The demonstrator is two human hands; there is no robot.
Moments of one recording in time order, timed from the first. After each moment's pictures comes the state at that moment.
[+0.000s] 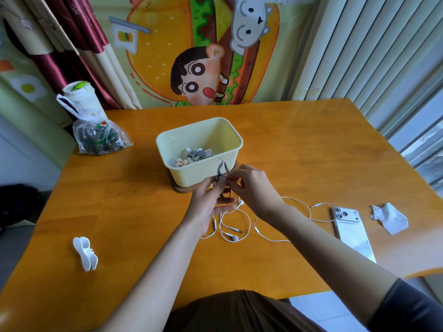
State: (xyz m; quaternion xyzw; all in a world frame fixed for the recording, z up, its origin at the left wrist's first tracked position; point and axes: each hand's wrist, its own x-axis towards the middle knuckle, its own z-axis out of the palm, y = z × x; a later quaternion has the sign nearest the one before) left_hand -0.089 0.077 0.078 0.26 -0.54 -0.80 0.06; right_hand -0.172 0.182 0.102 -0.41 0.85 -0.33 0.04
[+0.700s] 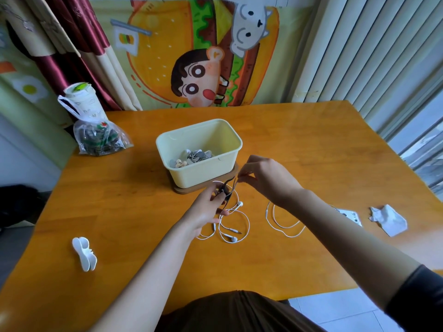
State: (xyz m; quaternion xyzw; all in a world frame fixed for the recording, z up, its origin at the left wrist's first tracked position) left_hand -0.083 0.071 0.076 0.24 -0.70 -0.67 -0.05; right_hand -0.195 0.201 0.132 -0.49 0.85 -0.19 0.01
